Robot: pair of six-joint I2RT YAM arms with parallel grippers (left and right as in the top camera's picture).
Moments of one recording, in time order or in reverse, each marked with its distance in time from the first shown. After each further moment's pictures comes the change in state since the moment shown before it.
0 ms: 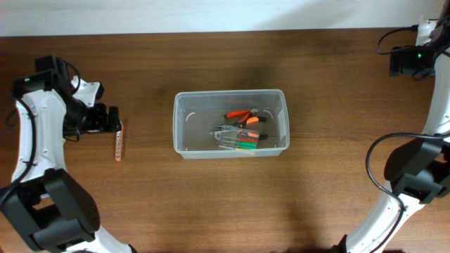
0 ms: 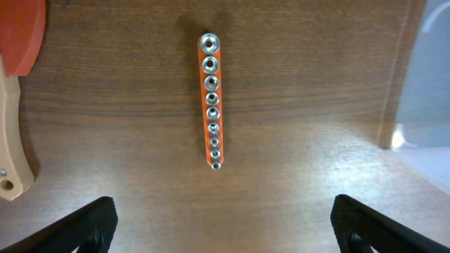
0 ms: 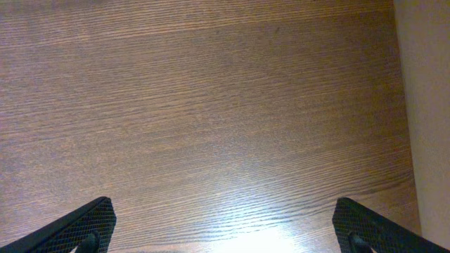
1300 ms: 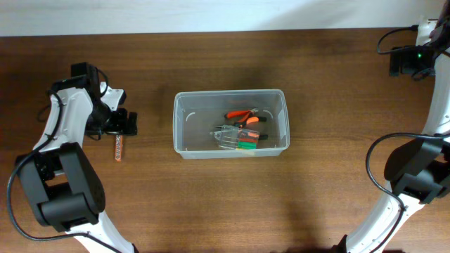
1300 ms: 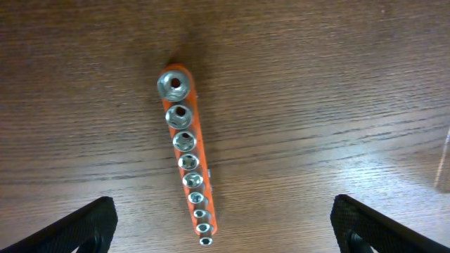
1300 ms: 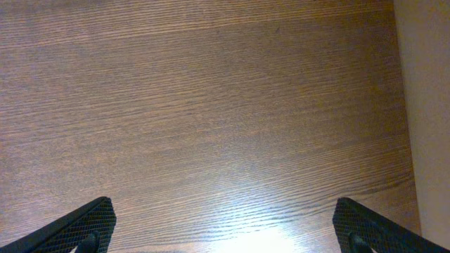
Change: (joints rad) left arm -0.093 0.134 -0.082 0.178 -0.063 0.000; right arm 0.000 0.000 0.000 0.000 0.000 0.000
